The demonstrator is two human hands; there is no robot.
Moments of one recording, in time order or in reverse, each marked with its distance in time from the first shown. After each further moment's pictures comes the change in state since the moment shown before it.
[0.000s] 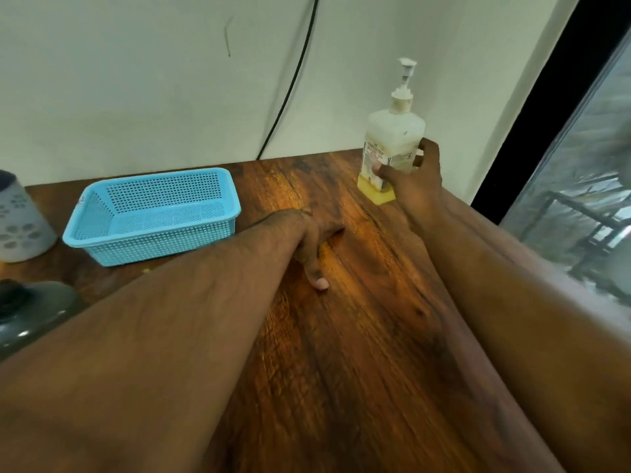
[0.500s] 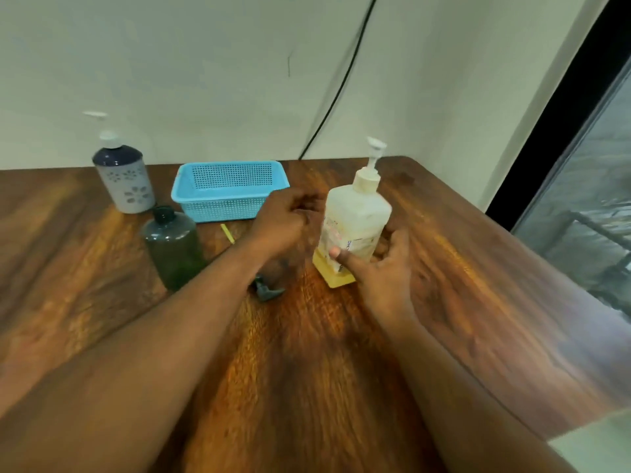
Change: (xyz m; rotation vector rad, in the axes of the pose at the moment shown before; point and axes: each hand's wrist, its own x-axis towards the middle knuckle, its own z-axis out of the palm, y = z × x) left_hand -0.174 0.013 0.039 -1.035 0.780 0.089; right_hand -0.229 -0.050 -0.002 0.081 -0.208 0.076
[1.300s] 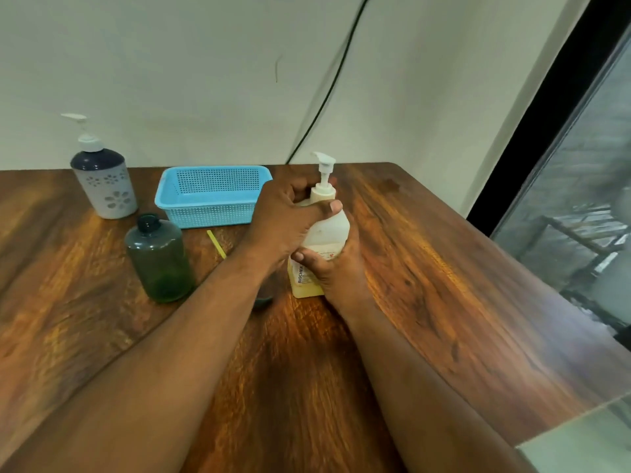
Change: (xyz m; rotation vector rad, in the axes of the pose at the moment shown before) left_hand -0.017 0.044 0.013 -0.150 0.166 0.048; right_hand 0.019 0.001 0.038 0.151 -0.195 -0.092
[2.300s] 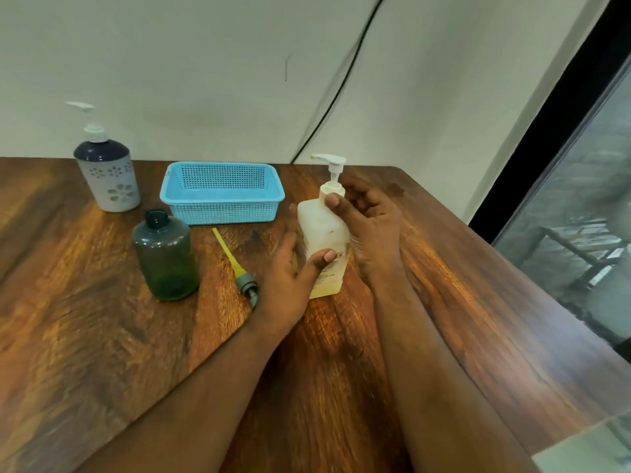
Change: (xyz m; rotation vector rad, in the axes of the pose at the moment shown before) left_hand -0.051 -0.067 0.008 -0.067 0.052 0.019; right_hand 0.028 -0.060 -0.009 0.198 0.056 -0.100
